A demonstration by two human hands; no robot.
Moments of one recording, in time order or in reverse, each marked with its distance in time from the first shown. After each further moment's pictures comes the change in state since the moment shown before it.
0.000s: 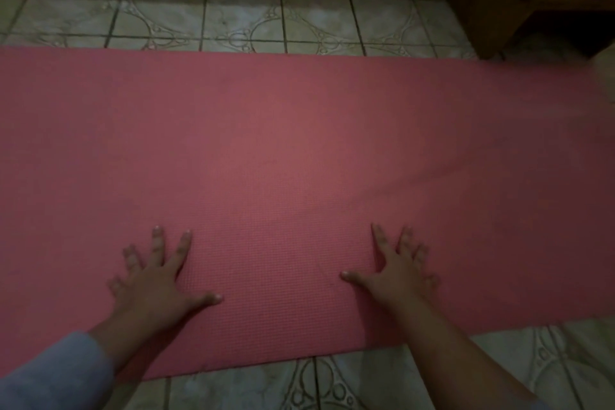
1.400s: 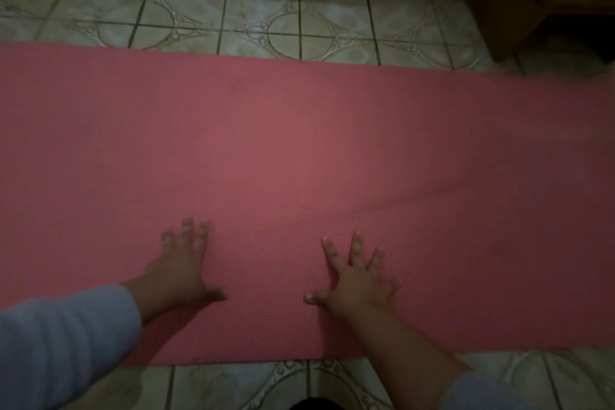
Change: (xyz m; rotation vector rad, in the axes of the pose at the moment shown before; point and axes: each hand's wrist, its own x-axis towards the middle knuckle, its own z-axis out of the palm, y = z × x) left_hand -0.020 0.018 -0.005 0.123 -0.149 0.081; right_hand -0.047 -0.029 0.022 -0.220 -0.230 -0.184
